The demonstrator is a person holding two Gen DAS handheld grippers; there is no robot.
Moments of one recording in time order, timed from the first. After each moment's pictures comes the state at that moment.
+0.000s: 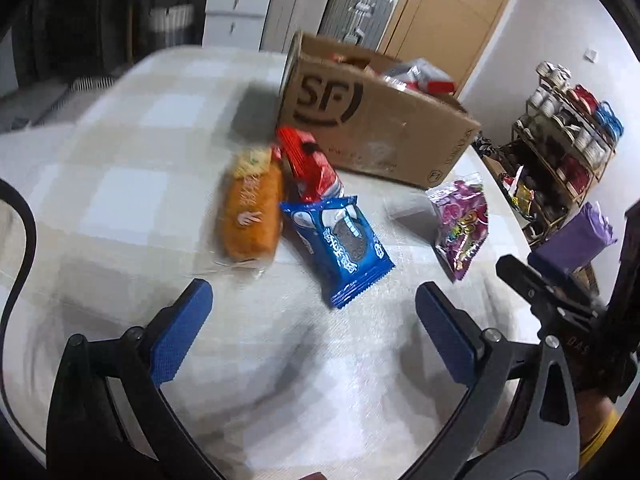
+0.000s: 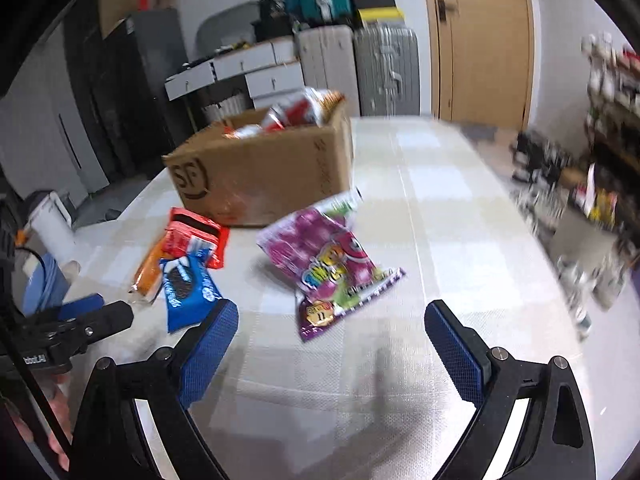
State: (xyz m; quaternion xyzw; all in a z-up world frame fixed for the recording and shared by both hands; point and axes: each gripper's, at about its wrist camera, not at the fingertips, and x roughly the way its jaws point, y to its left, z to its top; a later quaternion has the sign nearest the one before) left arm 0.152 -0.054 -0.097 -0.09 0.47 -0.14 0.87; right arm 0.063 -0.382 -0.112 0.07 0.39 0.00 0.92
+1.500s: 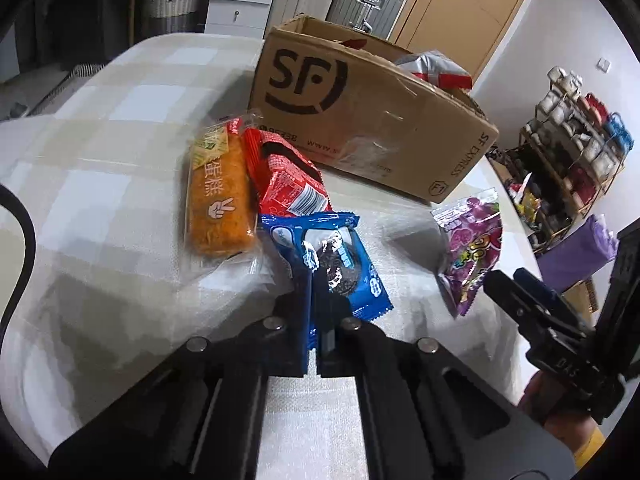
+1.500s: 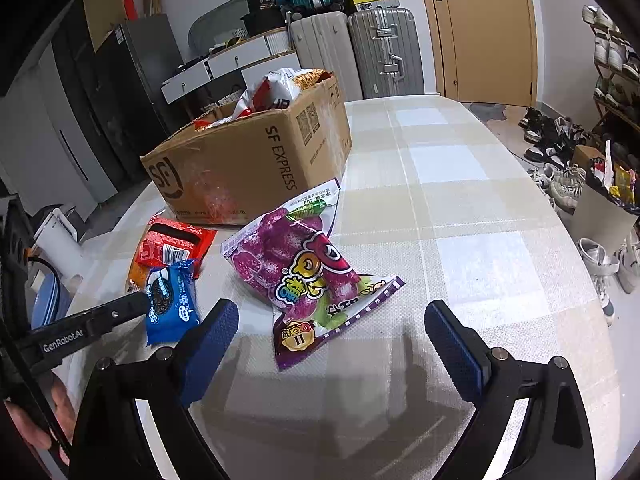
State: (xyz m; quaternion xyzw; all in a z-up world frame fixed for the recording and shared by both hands) left arm 0.201 -0.111 -0.124 -0.11 0.48 -0.13 0.86; right arm 0.093 -0.402 -0.137 0.11 0.40 0.02 0.91
